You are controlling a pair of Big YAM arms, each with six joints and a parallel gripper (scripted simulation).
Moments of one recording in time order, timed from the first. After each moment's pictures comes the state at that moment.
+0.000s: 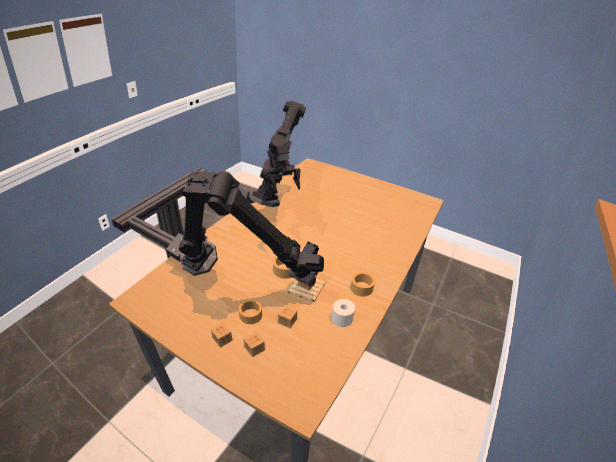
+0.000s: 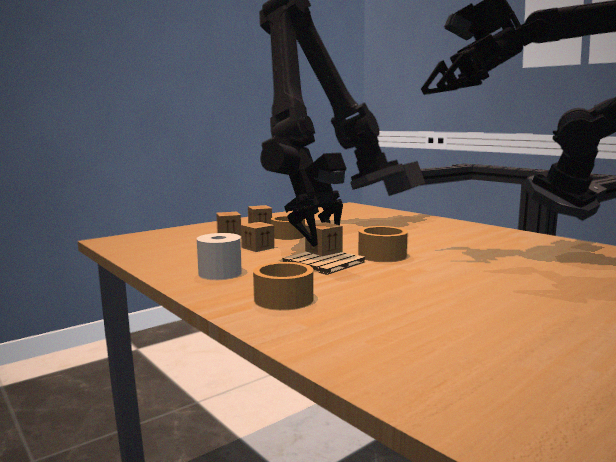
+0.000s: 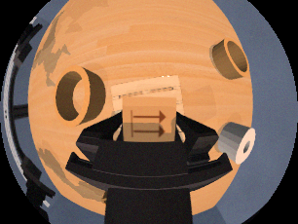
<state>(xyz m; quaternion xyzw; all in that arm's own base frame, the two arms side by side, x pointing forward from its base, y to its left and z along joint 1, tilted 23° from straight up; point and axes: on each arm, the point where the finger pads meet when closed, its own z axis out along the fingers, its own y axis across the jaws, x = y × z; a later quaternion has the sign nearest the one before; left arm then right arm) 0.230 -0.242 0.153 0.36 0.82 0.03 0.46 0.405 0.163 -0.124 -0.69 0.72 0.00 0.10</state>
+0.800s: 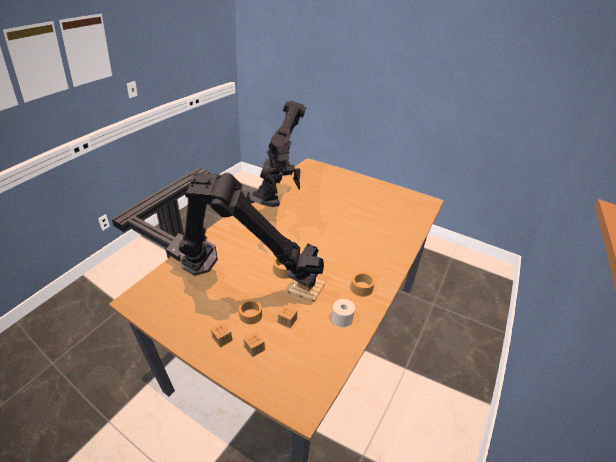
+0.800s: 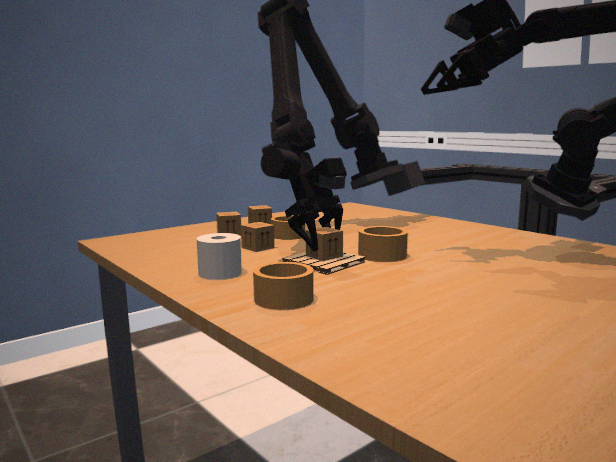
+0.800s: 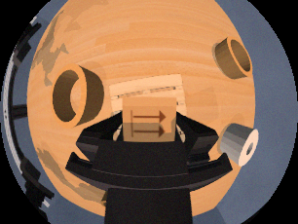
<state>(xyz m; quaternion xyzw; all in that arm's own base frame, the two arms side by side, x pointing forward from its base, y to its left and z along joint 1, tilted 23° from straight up) 0.230 -0.242 0.153 0.36 0.82 0.03 0.46 0.405 0.160 -0.133 -0.69 0.72 0.00 0.10</state>
